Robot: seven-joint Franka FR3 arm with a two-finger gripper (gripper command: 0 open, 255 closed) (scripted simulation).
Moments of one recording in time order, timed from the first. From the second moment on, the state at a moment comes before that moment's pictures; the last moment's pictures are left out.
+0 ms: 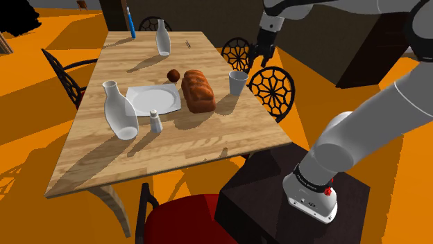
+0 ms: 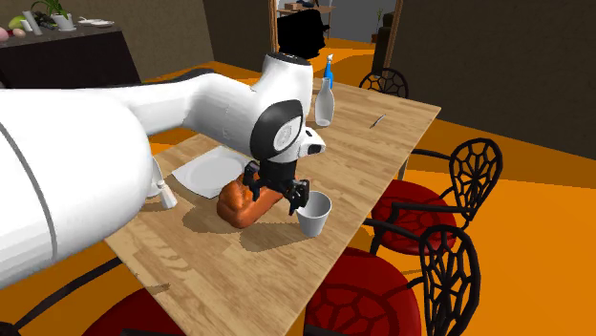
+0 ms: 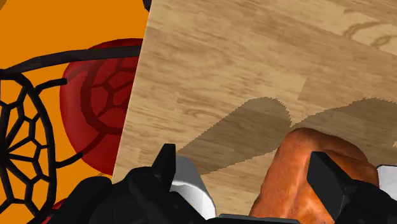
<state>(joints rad) -0.04 -0.30 -0.36 -2.15 0.03 1.84 -0.14</state>
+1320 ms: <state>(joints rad) -0.19 0.41 -0.47 -1.65 0.39 1.90 -0.49</state>
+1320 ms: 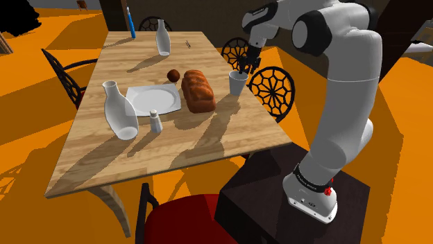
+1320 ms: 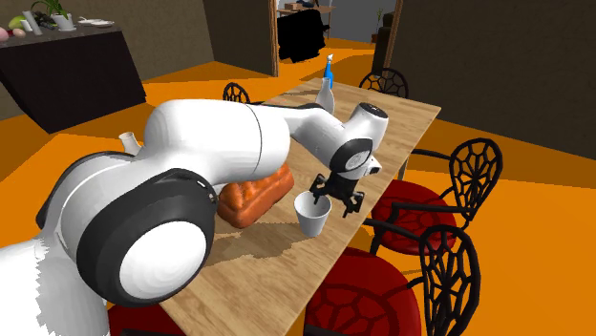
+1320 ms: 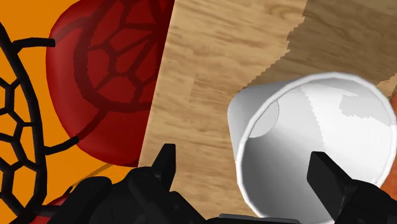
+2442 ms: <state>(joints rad) -0.18 0.43 -0.46 -1.70 0.40 1.96 -0.50</state>
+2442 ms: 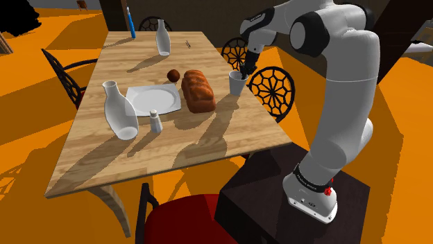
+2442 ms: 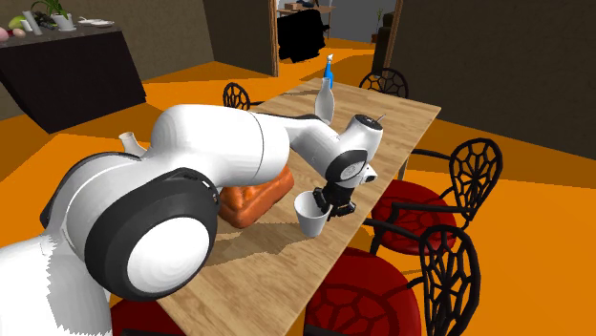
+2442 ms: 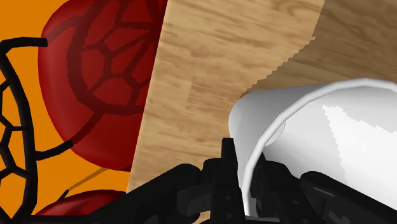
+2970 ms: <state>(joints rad) -0.18 0.42 -0.46 -1.69 0.39 1.94 -0.49</state>
